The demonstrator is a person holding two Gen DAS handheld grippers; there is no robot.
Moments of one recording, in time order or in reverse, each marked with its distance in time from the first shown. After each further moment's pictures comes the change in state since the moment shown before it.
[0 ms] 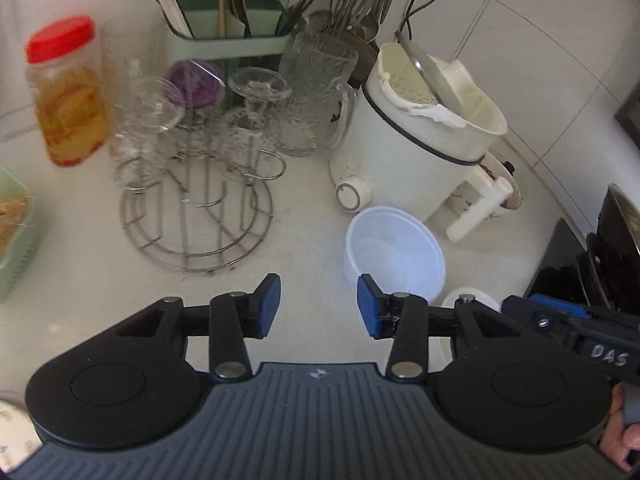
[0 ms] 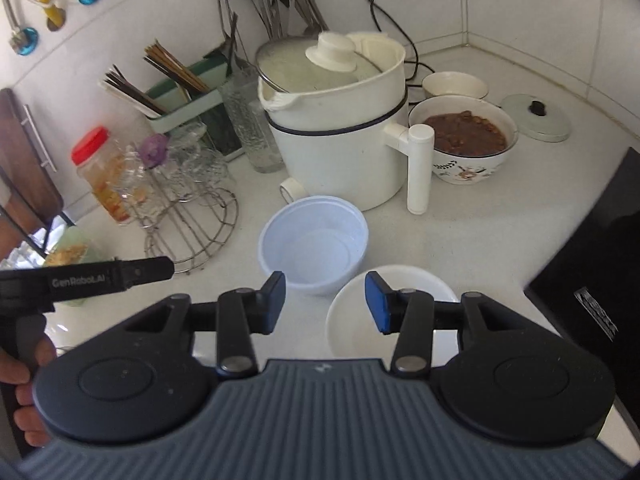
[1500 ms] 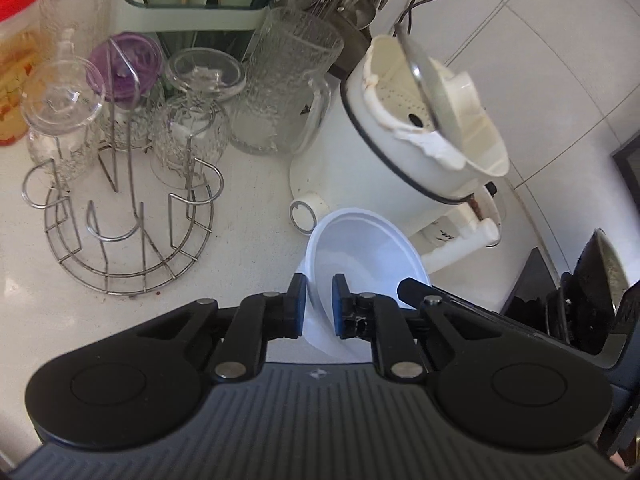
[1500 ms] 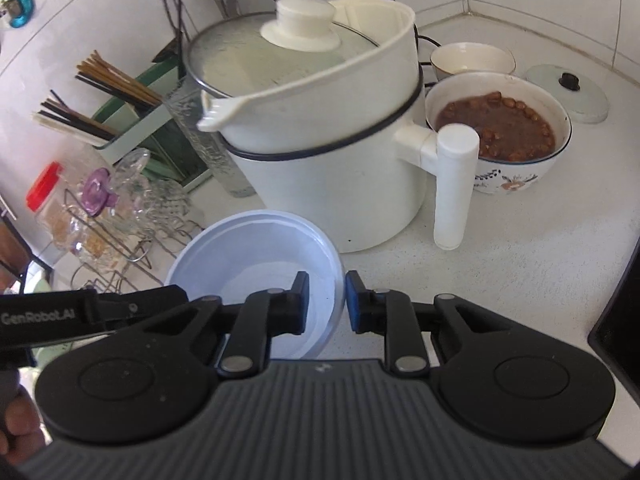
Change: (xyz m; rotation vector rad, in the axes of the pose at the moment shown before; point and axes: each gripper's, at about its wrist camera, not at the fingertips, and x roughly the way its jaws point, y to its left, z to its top) left arm 0.042 -0.012 0.041 -0.116 0.070 -0.102; right arm 0.077 -0.005 0.042 0.103 0.026 0.031
